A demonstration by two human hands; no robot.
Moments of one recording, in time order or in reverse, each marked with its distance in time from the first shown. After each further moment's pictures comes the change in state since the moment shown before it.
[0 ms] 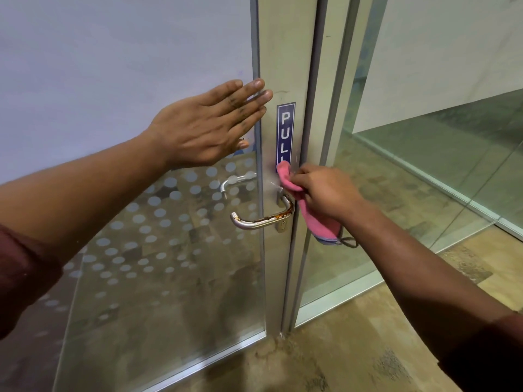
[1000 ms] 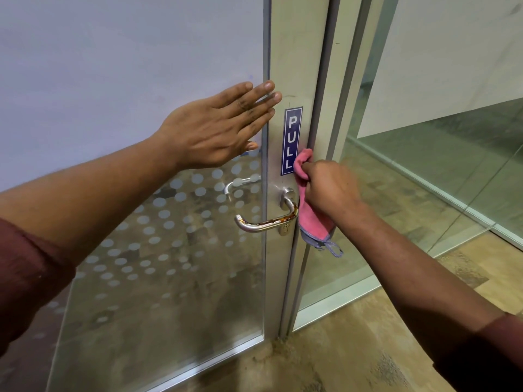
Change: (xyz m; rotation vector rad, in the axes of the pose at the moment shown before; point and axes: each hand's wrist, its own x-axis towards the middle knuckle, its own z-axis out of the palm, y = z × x) left_hand 0.002 -0.001 0.004 0.026 0.033 -0.015; right_hand 0.013 -0.017 -0.009 -0.066 0.075 0.282
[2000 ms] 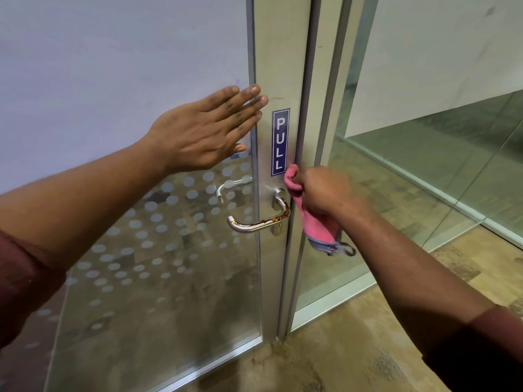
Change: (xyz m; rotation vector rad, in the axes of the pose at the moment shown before) left_hand -0.001 0.000 0.000 0.008 -0.004 0.007; right_hand -0.004 0.010 -0.004 -0.007 -0.261 -0.019
